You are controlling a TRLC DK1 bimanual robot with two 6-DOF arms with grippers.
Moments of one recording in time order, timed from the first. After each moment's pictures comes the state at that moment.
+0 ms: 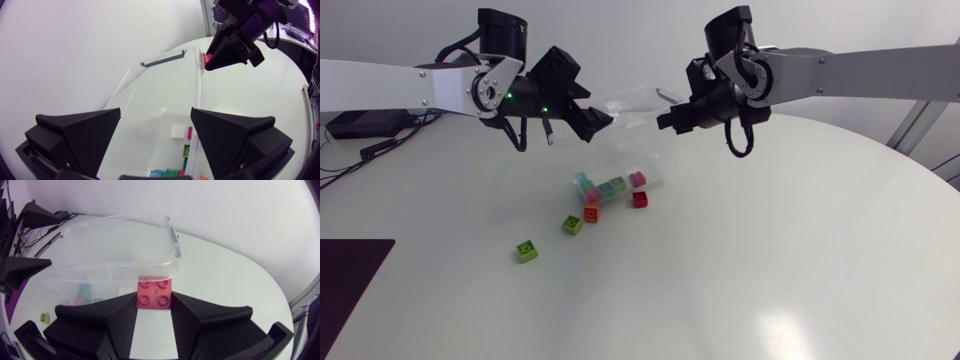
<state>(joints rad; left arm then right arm) -0.28 1.89 1.43 -0.05 0.41 0.56 0.39 1.92 1.53 -0.30 0.02 0.00</state>
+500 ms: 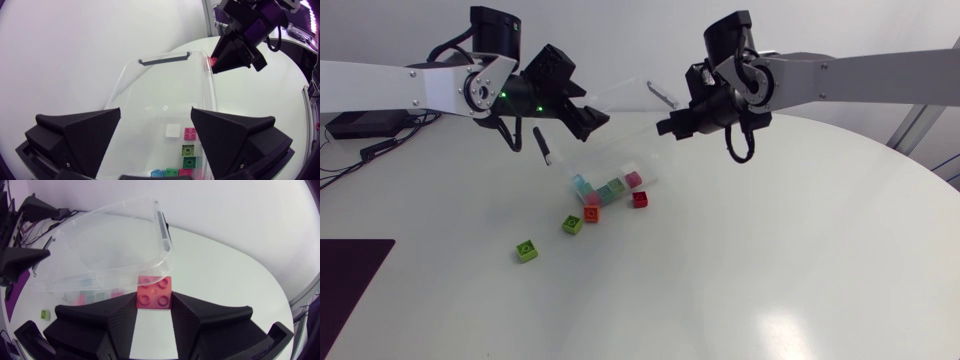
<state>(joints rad) -0.26 1.86 1.41 -0.04 0.40 0.56 0.40 1.90 1.48 -0.29 0.03 0.00</state>
